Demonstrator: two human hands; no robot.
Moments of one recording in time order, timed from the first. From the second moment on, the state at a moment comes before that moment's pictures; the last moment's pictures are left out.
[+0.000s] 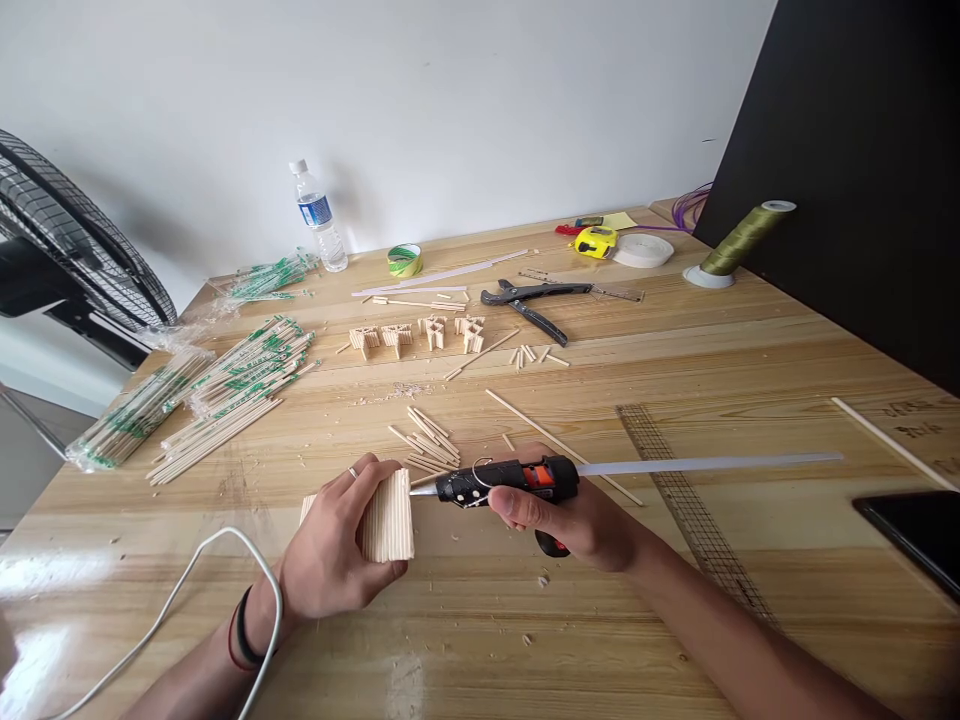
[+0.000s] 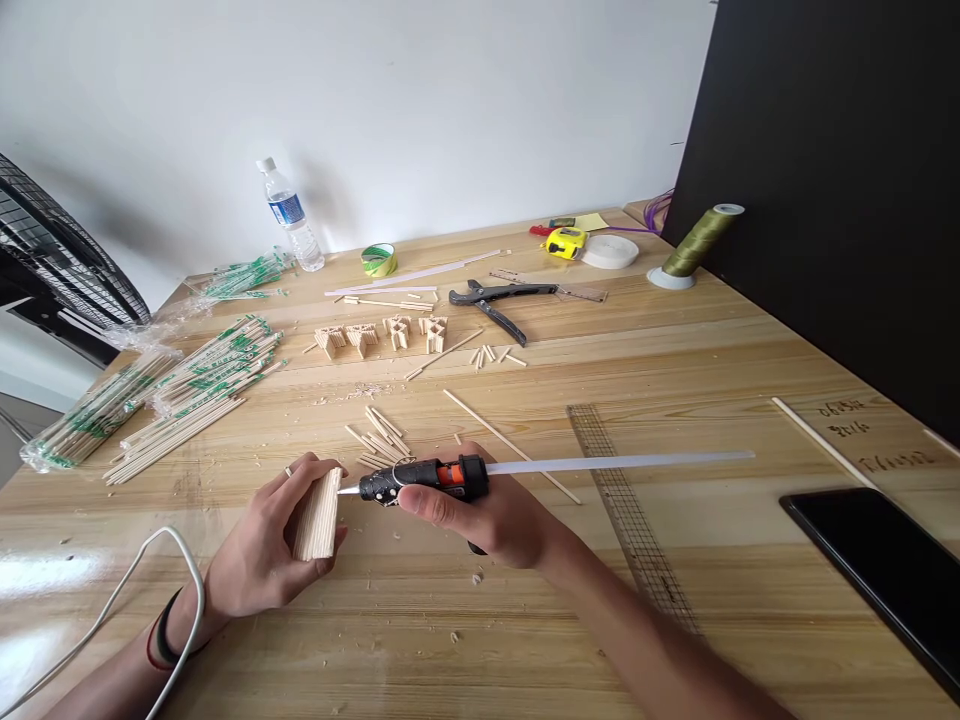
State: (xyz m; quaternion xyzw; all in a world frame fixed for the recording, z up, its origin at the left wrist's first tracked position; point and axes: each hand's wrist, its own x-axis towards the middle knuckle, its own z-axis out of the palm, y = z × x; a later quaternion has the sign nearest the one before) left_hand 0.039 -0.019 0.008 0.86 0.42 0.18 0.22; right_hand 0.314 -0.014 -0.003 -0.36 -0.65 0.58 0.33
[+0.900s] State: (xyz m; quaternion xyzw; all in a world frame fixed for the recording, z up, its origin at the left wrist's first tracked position) left_hand 0.038 -0.019 0.007 0.86 0.42 0.17 0.23; right_hand 0.316 -0.015 -0.013 -0.41 -0.63 0.58 0.31
